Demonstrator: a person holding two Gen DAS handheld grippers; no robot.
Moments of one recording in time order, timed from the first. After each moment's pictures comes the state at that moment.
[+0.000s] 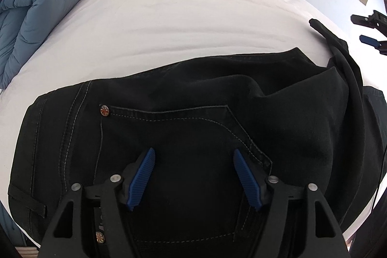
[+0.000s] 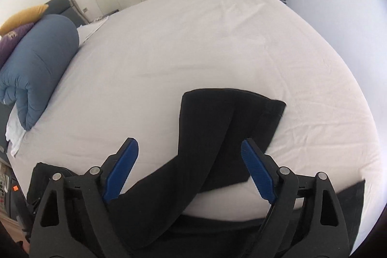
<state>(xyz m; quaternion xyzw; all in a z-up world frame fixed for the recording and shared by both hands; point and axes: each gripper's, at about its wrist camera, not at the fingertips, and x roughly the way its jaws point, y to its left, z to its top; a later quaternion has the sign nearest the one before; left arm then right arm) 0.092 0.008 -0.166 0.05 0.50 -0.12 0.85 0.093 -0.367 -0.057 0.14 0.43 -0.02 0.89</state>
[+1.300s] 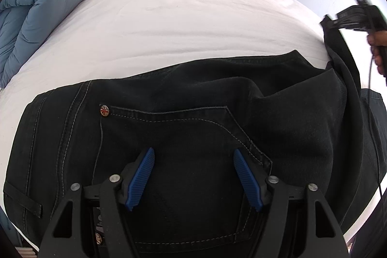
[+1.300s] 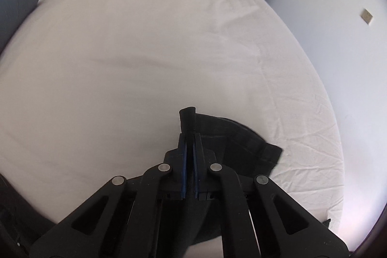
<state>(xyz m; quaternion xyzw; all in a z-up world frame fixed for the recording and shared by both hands) 0.088 0.017 -0.167 0.04 0.49 -0.12 0.86 0.198 -0.349 -0.092 0.00 0.49 -0.15 0.86</state>
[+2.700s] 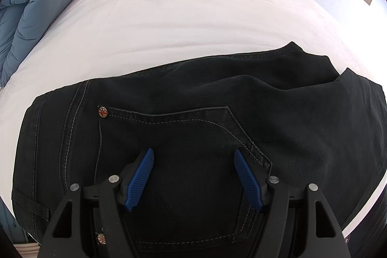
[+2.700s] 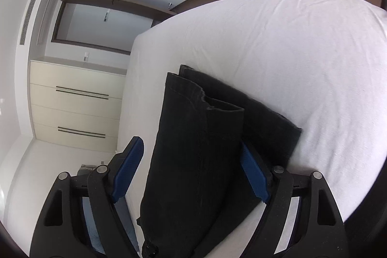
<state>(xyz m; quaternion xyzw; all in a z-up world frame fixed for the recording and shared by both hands) 0.124 0.013 -0.164 0.05 0.53 -0.11 0.84 -0.193 -0.527 -0.170 0.62 0.20 -0.15 0.74</state>
